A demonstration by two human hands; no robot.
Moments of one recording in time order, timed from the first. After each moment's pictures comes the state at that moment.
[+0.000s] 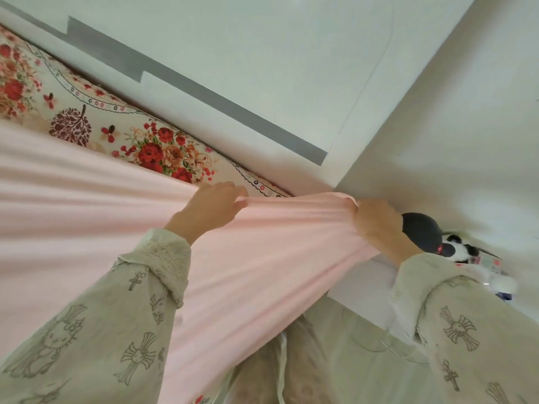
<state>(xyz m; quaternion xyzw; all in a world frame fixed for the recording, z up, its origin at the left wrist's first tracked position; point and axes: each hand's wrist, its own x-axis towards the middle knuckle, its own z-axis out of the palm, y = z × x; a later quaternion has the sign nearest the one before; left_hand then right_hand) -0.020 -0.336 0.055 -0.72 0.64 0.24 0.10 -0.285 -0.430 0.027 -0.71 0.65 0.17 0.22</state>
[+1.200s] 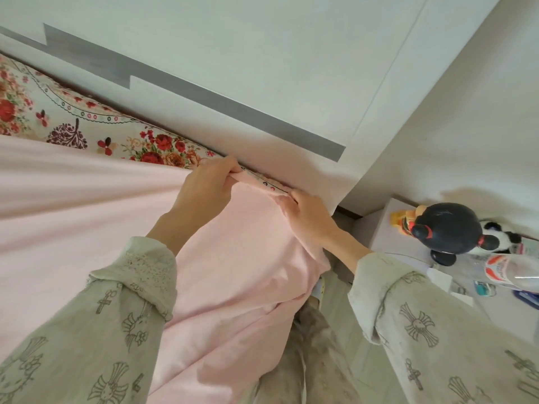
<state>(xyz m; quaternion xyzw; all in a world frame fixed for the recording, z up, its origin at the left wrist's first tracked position) 0.010 -0.362 0.054 -0.75 0.62 0.18 -0.11 -0.173 -0.396 -0.016 -0.72 0.51 -0.07 0.47</state>
